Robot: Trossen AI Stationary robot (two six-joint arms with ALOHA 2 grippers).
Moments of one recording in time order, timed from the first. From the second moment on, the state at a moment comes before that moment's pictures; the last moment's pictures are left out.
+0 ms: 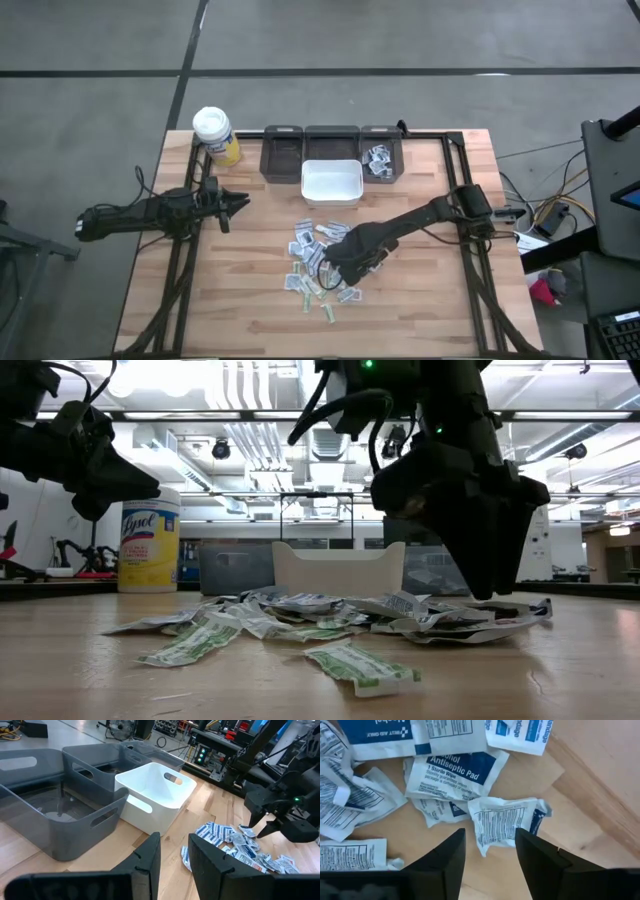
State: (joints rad) left arm 0.07 0.05 0.11 -0.33 -0.27 -0.39; right arm 0.26 2.05 1.47 -1.08 -0.13 1.18
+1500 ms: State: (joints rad) left arm 0.07 0.05 0.11 -0.33 -0.27 -0.39; right arm 0.25 2.08 1.54 -1.20 -0.16 1.13
